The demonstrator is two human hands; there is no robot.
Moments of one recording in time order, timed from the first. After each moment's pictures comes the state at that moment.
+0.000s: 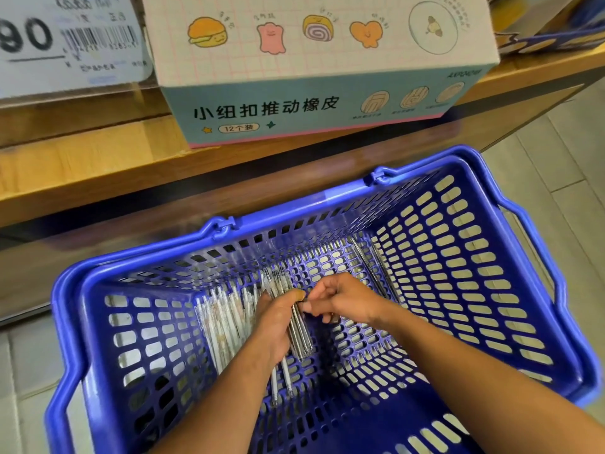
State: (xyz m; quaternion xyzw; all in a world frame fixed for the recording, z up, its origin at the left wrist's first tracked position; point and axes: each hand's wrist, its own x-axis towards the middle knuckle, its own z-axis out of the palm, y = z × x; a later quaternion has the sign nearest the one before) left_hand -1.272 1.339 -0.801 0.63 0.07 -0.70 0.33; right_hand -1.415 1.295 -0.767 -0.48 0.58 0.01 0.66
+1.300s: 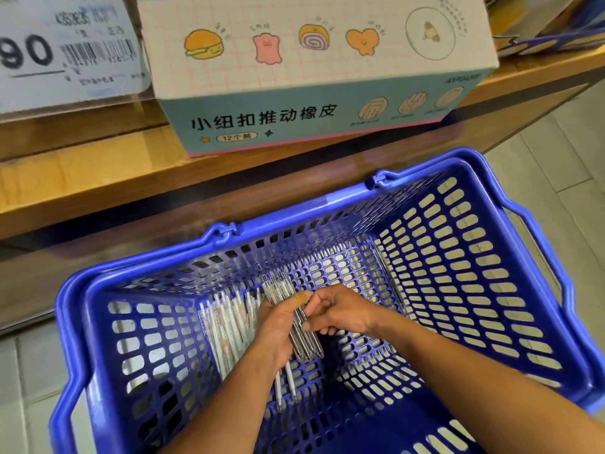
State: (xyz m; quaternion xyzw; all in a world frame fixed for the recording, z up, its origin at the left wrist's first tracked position) left_hand -1.270 1.339 -0.793 0.62 0.08 -0.71 0.33; right_hand -1.407 1.300 -0.774 -0.45 0.54 0.04 0.71
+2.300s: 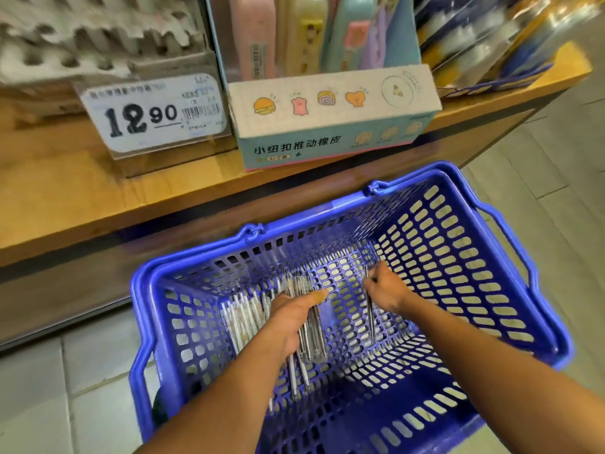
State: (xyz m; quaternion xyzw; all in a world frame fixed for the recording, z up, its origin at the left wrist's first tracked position) left_hand -1.254 1.338 -0.754 0.65 -0.07 -0.72 0.25; right_hand -1.457 1.292 -0.761 -0.54 0.72 0.06 0.43
